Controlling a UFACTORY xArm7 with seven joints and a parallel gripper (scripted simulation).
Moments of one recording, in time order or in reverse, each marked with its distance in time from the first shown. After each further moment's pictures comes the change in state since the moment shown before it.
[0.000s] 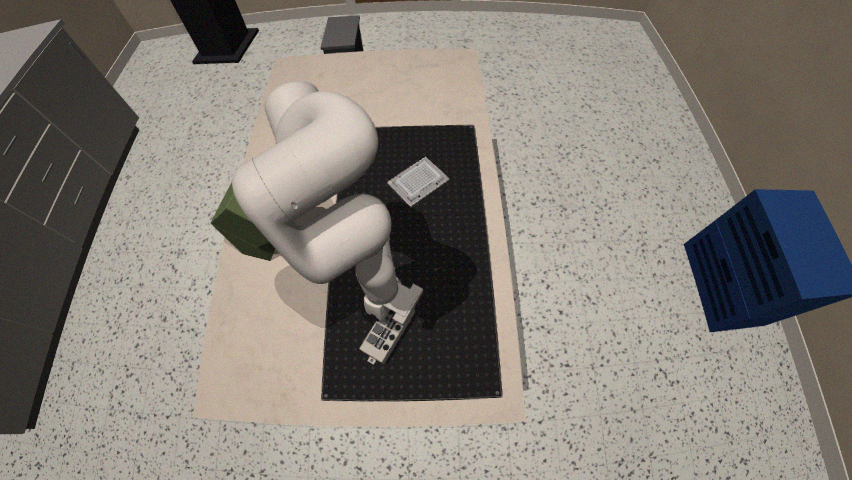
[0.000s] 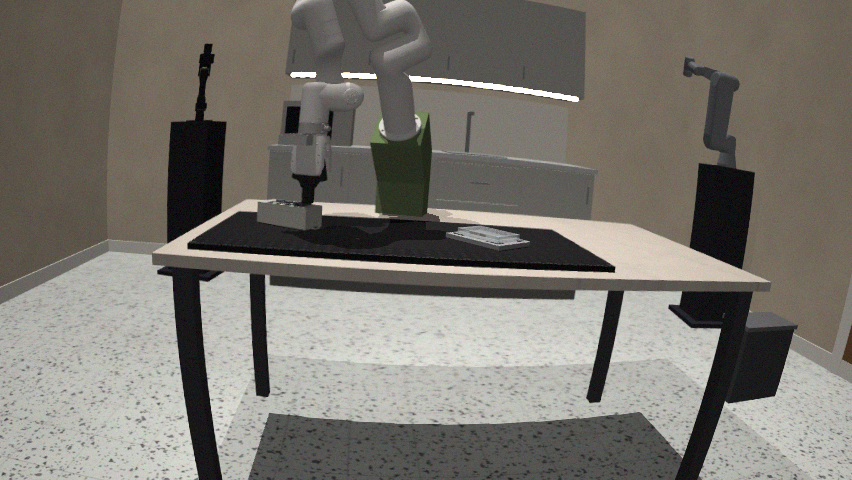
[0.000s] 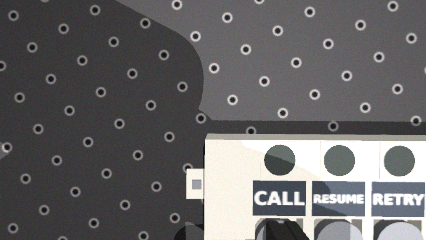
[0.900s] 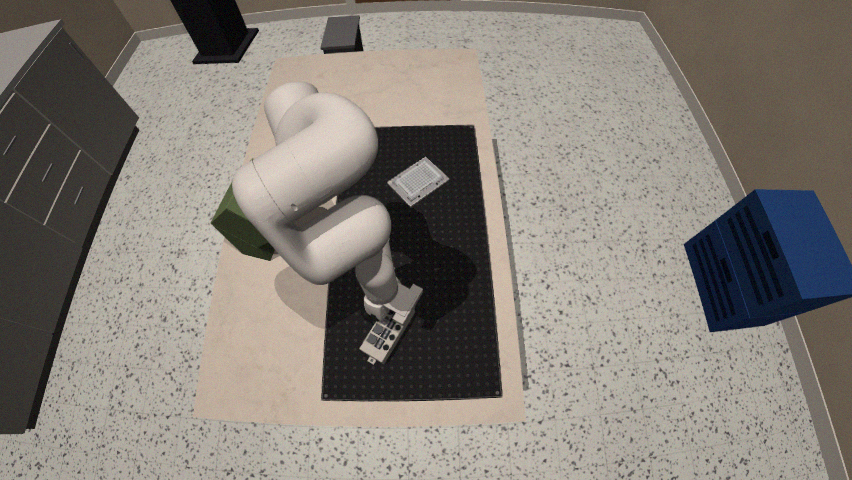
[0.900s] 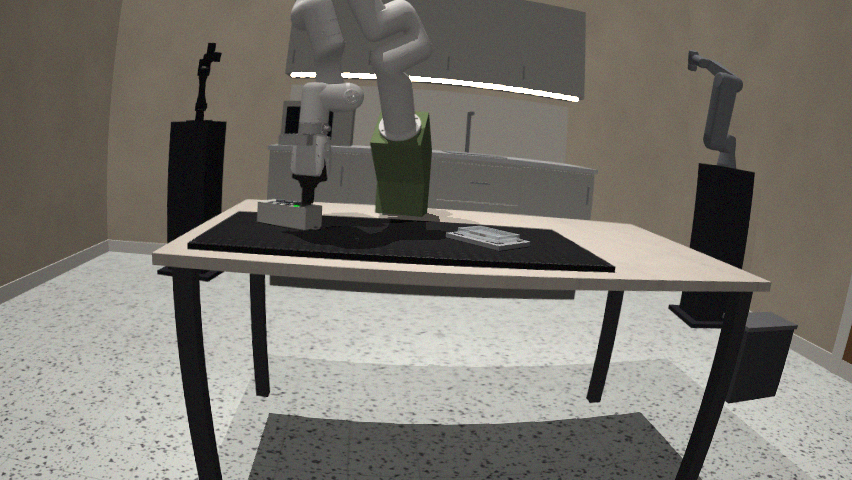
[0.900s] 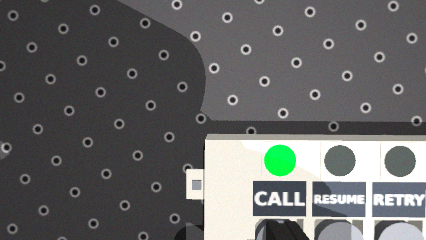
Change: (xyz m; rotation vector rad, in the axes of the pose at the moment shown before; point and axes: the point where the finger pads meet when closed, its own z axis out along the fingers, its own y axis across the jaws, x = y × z) arm 0.000 0.000 0.001 0.000 0.002 0.000
